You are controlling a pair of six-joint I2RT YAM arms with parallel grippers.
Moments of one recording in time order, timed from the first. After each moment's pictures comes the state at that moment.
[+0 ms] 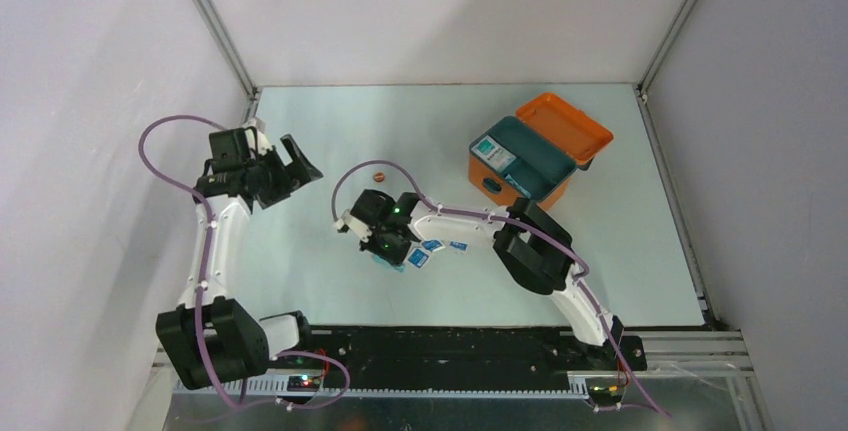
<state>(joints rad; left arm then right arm) 0.22 1.21 1.05 -0.68 0.34 -0.34 1.10 2.21 1.73 -0.70 -0.10 -0.09</state>
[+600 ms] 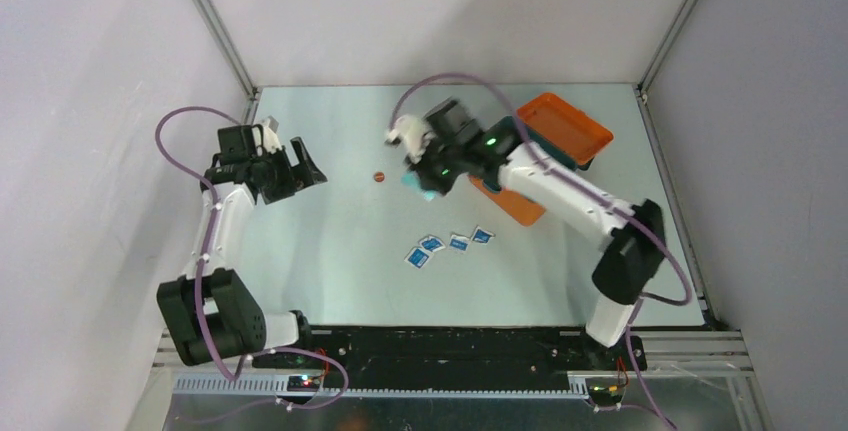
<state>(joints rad) 0.21 1.27 1.04 -0.64 0.38 -0.22 0.88 1.80 1.71 -0.76 -0.22 -0.26</state>
